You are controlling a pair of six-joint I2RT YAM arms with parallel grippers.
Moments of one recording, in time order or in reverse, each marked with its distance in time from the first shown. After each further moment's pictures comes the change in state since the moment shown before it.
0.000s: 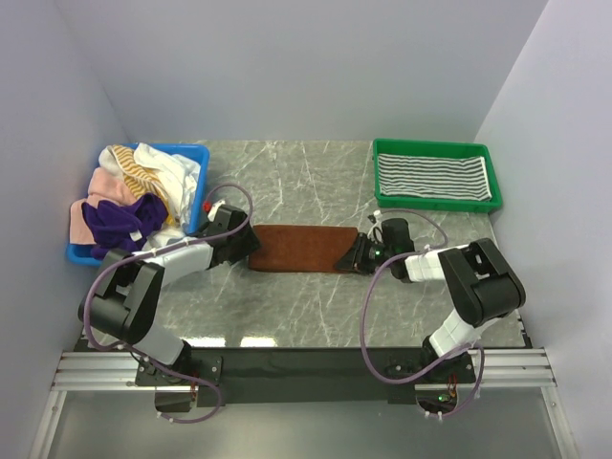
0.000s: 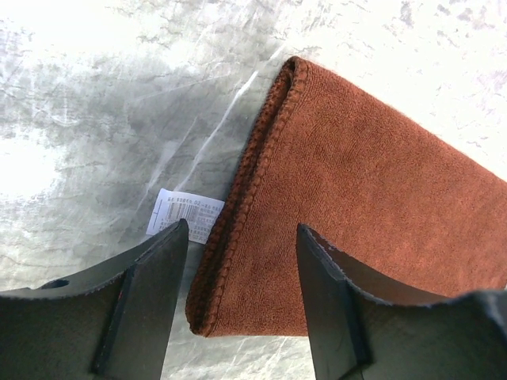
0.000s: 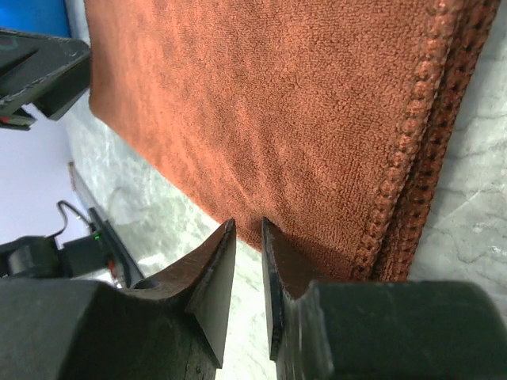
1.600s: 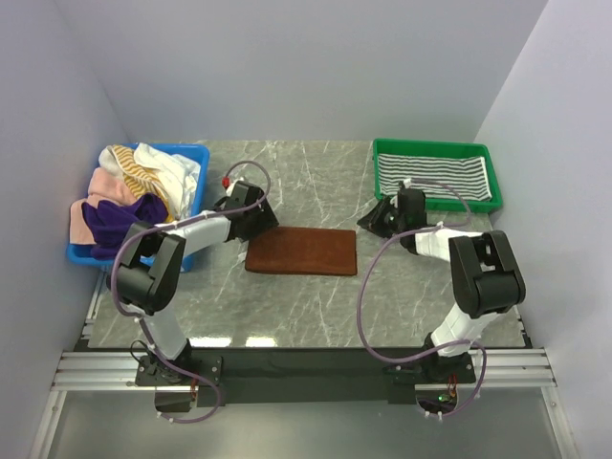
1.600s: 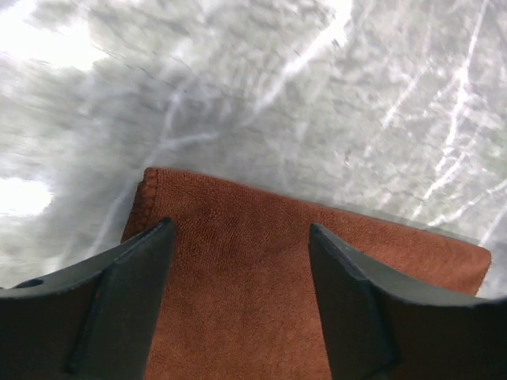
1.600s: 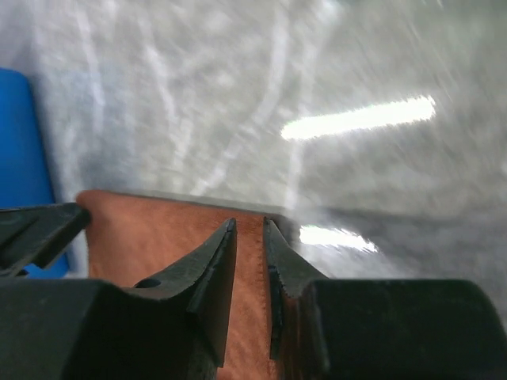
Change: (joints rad) left arm -0.026 0.228 0.286 -0.023 0.021 0.060; right arm -0.155 0.053 0.231 -0.096 0.296 0.033
